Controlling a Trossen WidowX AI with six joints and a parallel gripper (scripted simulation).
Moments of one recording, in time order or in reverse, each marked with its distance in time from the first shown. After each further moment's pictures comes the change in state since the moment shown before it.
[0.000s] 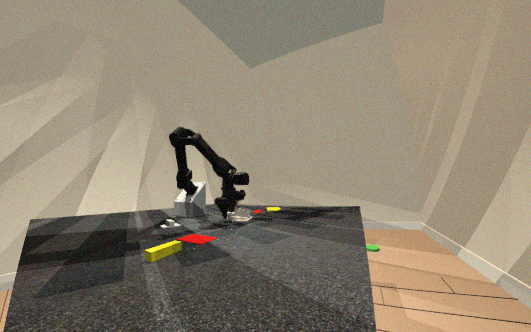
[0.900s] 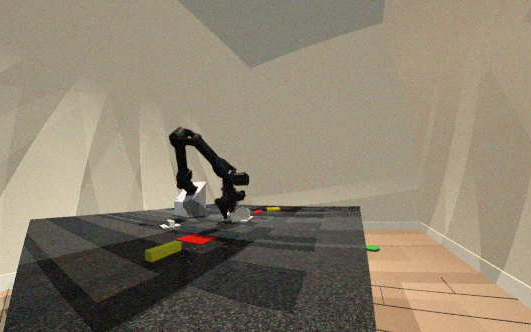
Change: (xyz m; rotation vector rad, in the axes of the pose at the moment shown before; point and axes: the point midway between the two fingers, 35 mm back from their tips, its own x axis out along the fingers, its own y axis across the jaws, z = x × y) arm 0.003 -0.001 0.001 0.005 -0.005 0.001
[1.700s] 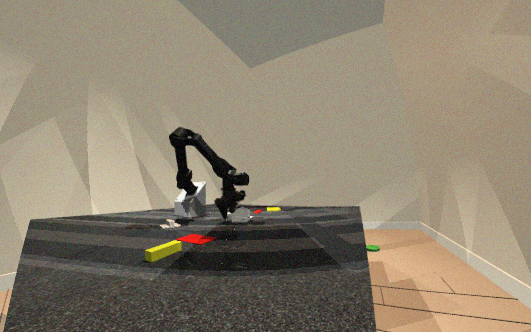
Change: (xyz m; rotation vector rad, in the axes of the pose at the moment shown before) arm 0.000 0.000 0.000 0.000 0.000 0.000
